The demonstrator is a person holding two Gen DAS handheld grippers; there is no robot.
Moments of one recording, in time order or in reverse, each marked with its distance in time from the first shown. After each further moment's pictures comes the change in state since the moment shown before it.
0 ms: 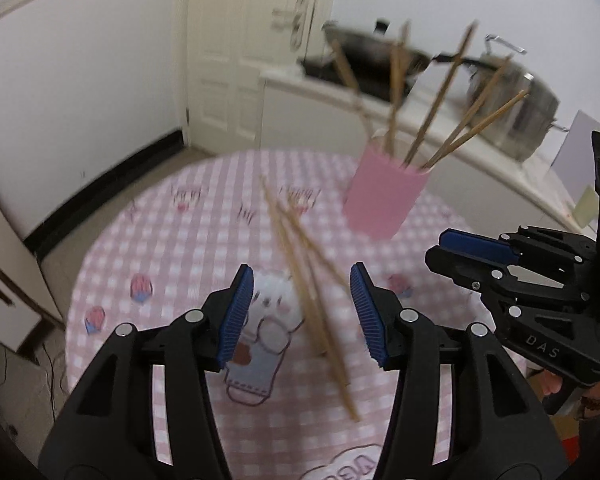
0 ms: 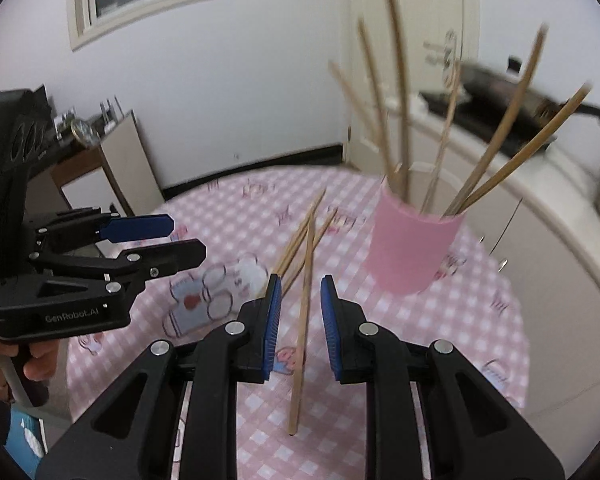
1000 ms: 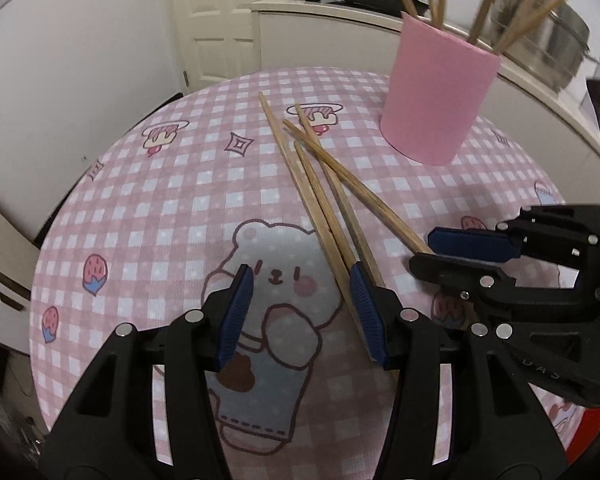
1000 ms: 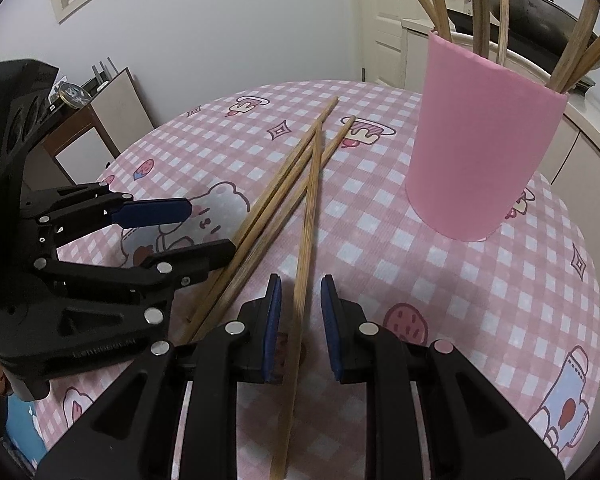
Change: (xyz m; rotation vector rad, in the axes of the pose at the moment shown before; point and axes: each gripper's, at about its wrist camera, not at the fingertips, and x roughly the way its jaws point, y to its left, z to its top) left arm 0.093 -0.006 -0.026 0.120 0.159 0.087; right arm 0.081 -0.012 -0.030 0.024 0.175 0.064
